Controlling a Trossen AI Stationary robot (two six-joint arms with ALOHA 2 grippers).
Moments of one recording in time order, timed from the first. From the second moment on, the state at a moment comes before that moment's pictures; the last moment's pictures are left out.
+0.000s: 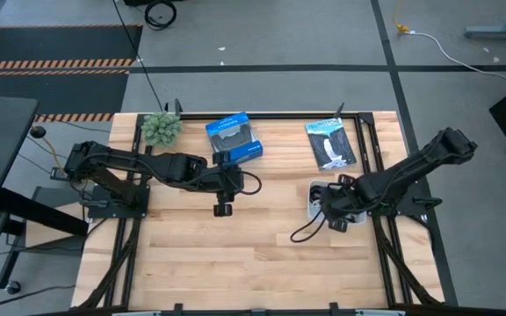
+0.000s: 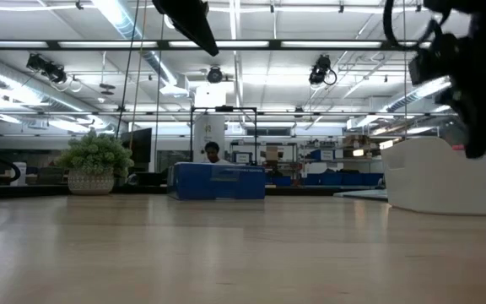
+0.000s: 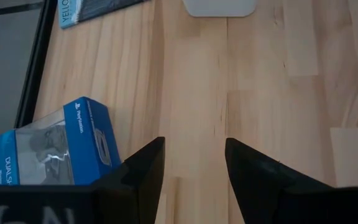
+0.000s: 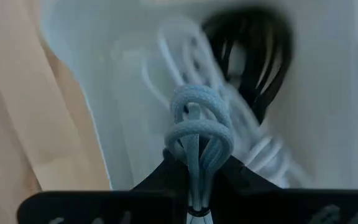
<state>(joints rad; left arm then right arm) -0.14 1.54 1.43 -0.82 -0.32 -0.02 0.39 1.23 0.75 -0.99 0.21 0.70</state>
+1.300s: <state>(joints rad) -0.20 1.27 1.41 -0.84 -0.29 -0.04 0.37 1.18 0.98 -1.17 0.28 0.66</state>
